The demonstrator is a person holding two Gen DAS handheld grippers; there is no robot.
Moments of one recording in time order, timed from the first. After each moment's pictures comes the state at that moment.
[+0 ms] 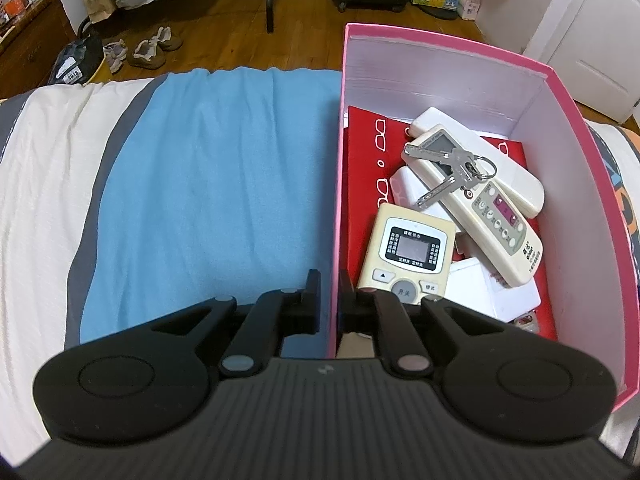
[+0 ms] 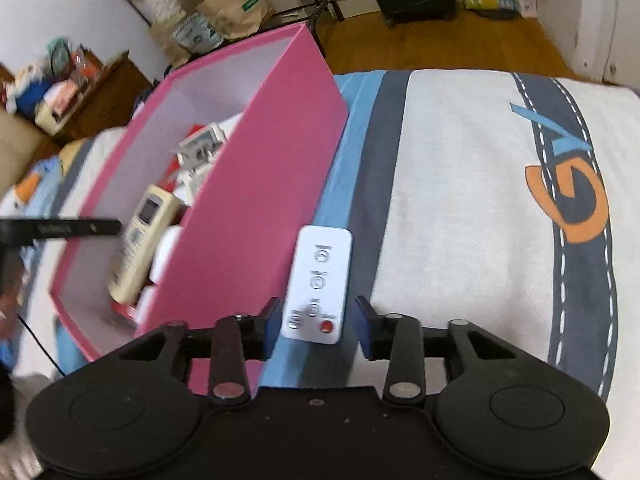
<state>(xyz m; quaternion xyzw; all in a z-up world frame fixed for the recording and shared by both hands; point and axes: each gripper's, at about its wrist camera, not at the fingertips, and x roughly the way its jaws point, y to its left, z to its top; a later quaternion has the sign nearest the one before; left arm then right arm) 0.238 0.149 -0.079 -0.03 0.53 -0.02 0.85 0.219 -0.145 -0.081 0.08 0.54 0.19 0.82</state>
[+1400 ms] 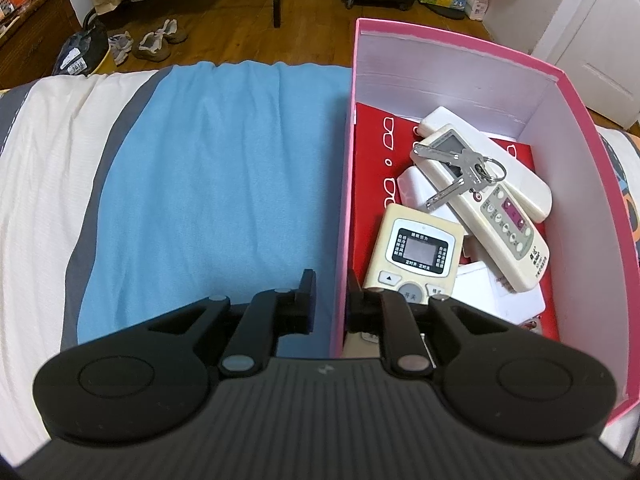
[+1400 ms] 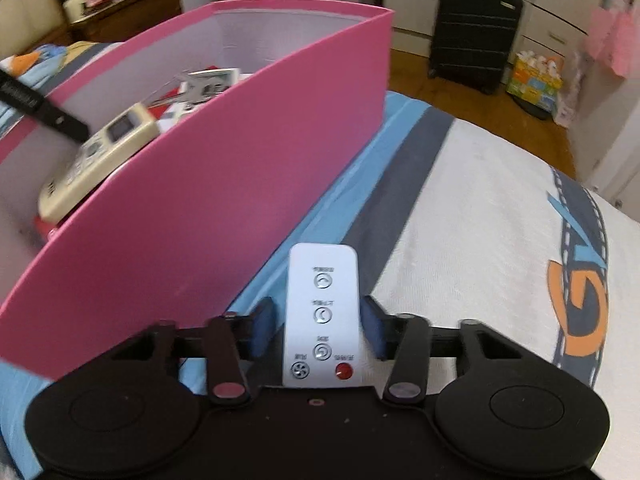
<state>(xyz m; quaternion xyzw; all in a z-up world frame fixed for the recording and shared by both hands) 0.240 0.151 -0.083 -0.03 0.54 -0.01 0.84 0.229 -0.102 -0.113 -0.12 0.48 0.21 0.84</state>
